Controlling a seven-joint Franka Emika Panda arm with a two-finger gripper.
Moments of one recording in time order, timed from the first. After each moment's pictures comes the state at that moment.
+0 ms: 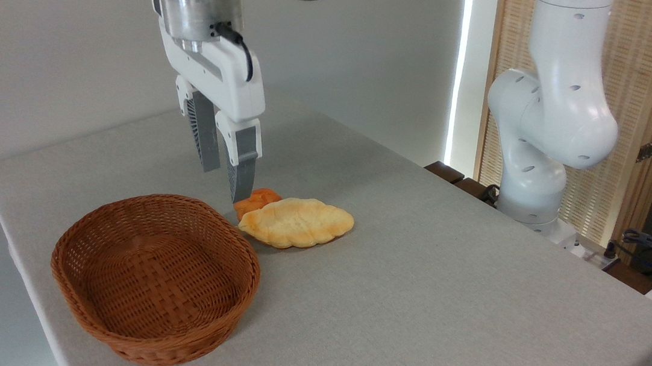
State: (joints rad) arm -0.27 -0.01 0.09 -1.75 -0.05 1.76 0.65
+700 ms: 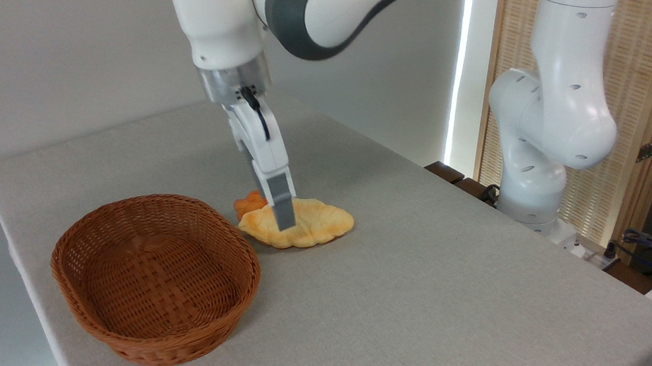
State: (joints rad) arm -0.30 -0.05 0.08 -1.98 -0.05 1.76 0.83
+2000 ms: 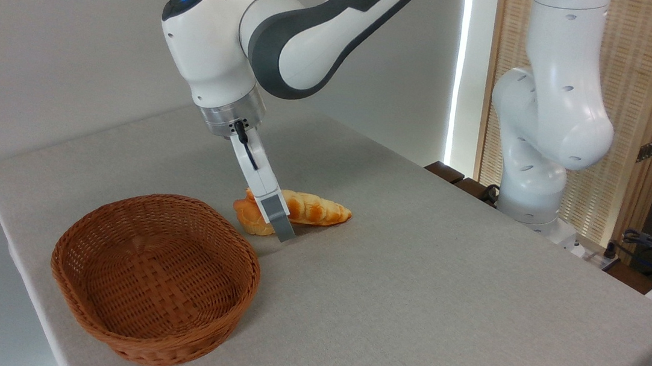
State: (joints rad) arm -0.38 0.02 0.08 -2.04 -0.07 1.82 0.85
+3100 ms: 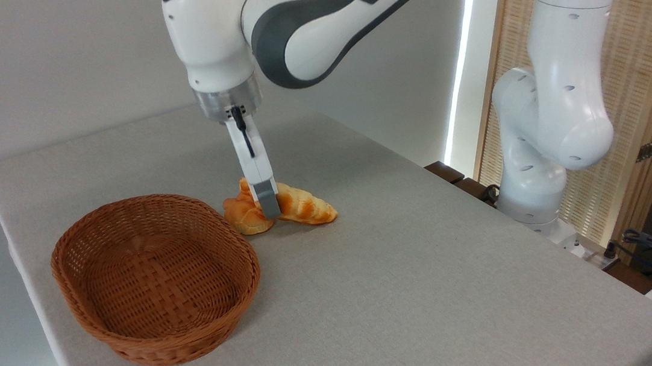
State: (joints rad) arm -0.38 -0.01 0.08 -2.01 -0.14 1.82 0.85
